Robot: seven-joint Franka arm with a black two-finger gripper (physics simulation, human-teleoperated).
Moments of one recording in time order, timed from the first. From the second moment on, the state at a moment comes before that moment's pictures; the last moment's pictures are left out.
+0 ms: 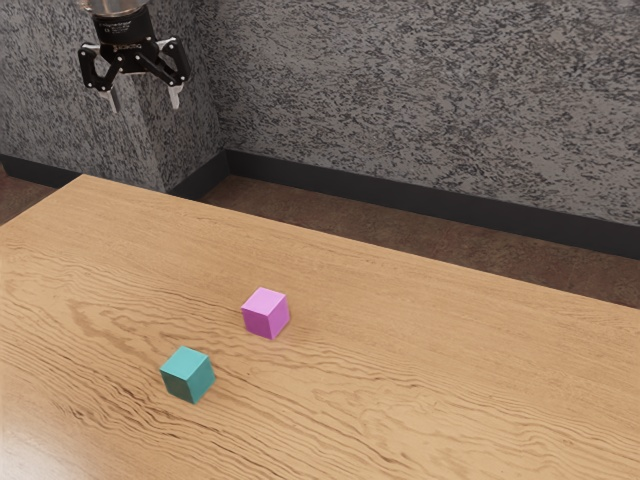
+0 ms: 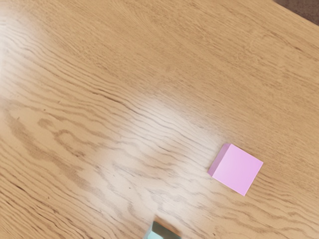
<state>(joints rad) 0.03 0.18 0.09 -1.17 0.04 1.40 -0.41</state>
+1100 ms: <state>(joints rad) -0.12 0.13 -0.05 -2.03 -0.01 1.98 -0.37</state>
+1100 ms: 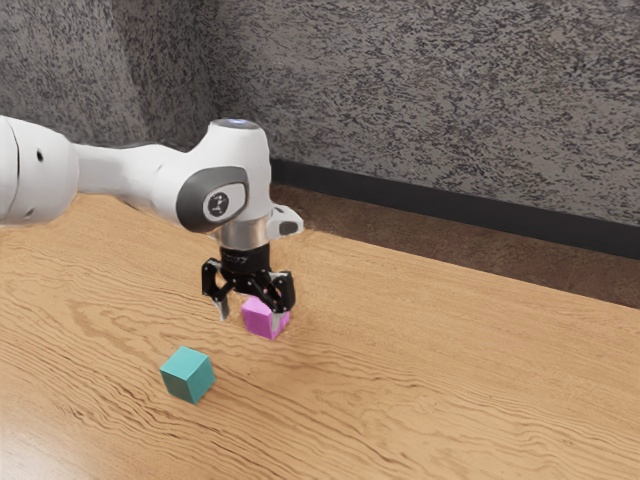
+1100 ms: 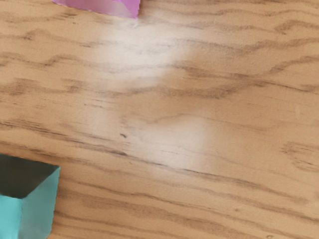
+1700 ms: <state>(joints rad) 0.04 0.12 0.02 -2.28 0.05 2.44 0.11</state>
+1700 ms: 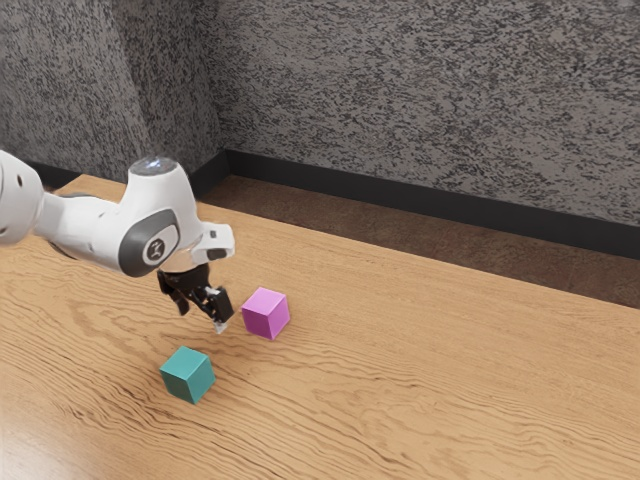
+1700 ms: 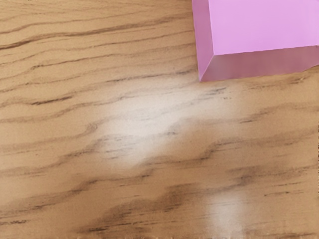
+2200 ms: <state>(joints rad) 0.04 0.10 0.04 -2.36 0.03 2.50 0.16</state>
